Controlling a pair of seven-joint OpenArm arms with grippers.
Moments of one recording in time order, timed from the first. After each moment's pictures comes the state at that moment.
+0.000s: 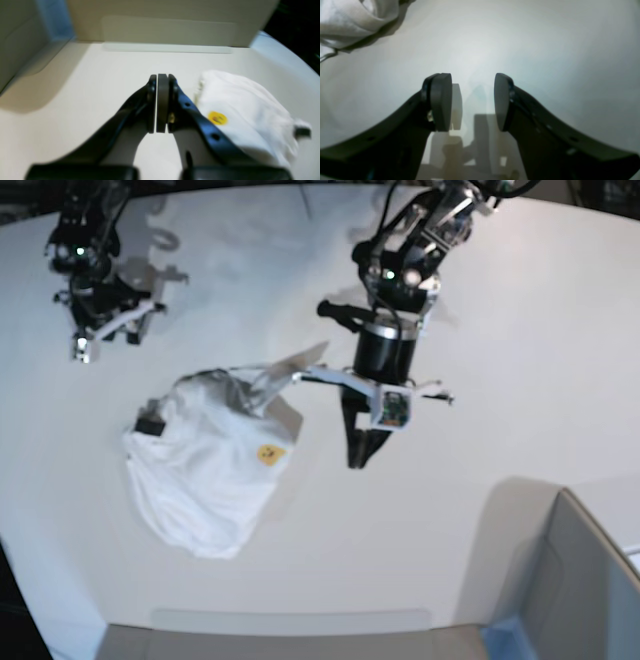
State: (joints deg) left arm 4.2 -10.1 35.8 112.5 -4.0 25.6 18.2; right arm -20.5 8.8 21.3 108.7 18.3 8.7 -49.8
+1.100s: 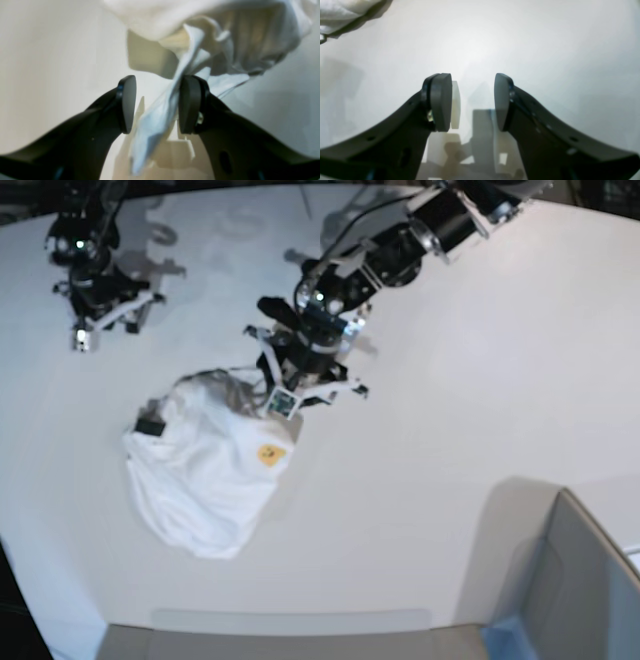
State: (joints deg) left arm -10.6 -6.2 50.6 89.8 -4.3 23.9 44.3; right arm -22.7 9.2 21.7 108.5 18.3 8.7 -49.9
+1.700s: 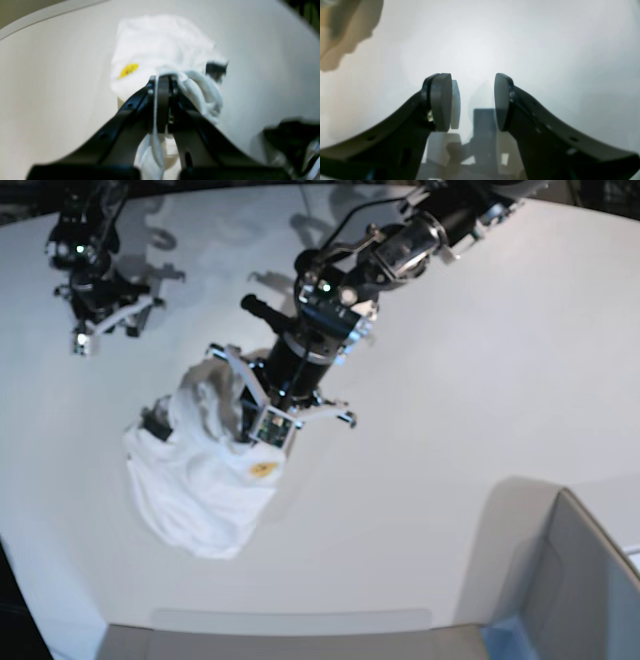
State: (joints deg) left arm -8.7 -3.0 45.0 110.6 -4.2 24.4 43.1; right arm -21.5 9.0 21.6 107.0 18.3 8.7 -49.8
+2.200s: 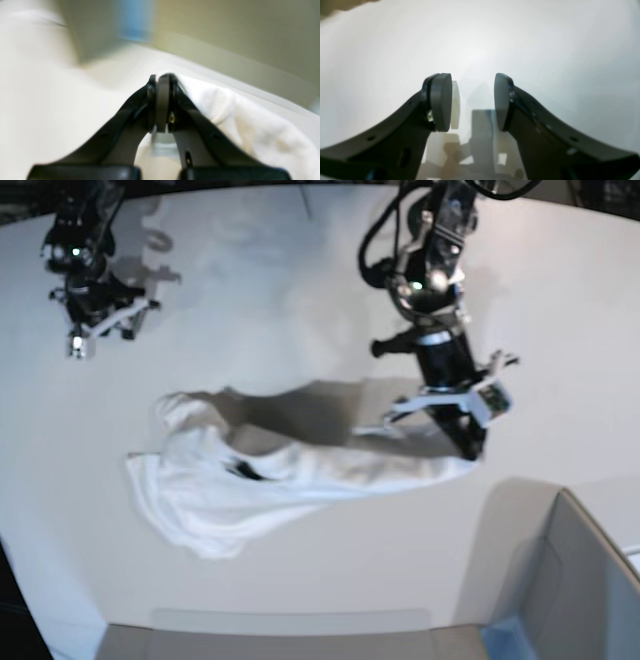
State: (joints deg) left arm 8.2 -4.4 14.1 115.0 -5.7 42.8 16.9; right arm -21.3 10.2 21.7 106.9 18.3 8.7 -49.8
